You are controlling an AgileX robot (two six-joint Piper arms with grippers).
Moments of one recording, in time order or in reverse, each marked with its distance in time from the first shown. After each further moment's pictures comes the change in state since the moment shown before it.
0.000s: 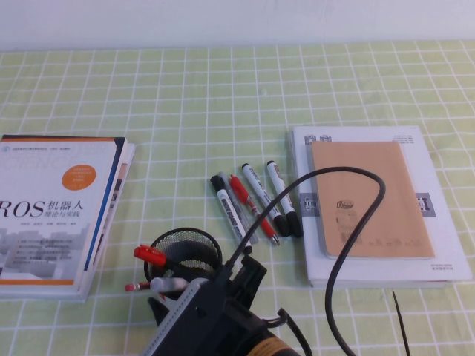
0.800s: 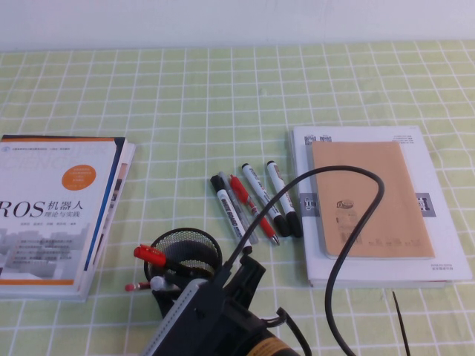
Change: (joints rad) right arm 0.000 0.000 0.000 -0.014 -0.005 -0.001; left arm 0.000 0.000 0.000 0.000 0.000 0.000
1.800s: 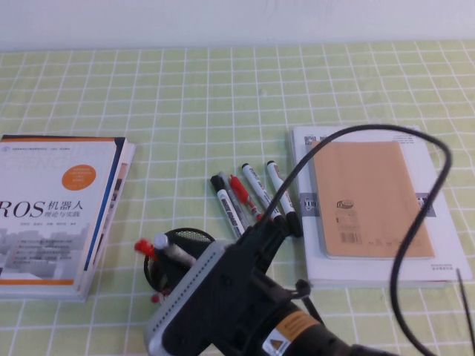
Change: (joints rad) right arm 0.000 -0.167 0.001 0.051 0.006 -0.101; left arm 0.000 0.000 0.000 0.000 0.000 0.000
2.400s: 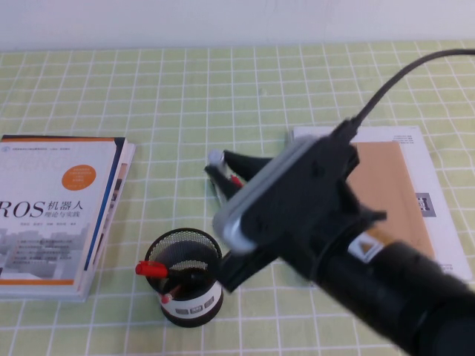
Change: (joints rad) right arm -0.129 -0.245 -0.030 0.180 0.175 -0.204; left arm 0.000 0.000 0.000 0.000 0.000 0.000
